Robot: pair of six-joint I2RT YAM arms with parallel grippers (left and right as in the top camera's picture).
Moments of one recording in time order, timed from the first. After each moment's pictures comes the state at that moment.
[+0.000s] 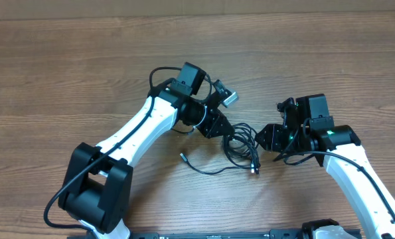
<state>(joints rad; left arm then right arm) -0.49 1.82 1.30 -0.68 0.86 0.18 0.14 1.29 0.83 -0.73 -0.42 0.29</state>
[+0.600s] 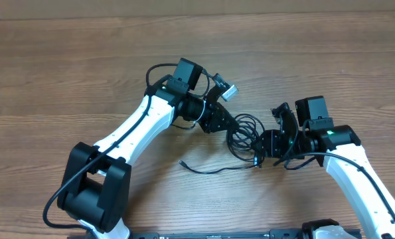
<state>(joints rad) -0.48 1.82 1.30 -0.59 0.97 0.15 0.14 1.29 0.83 -0.80 -0.52 0.20</state>
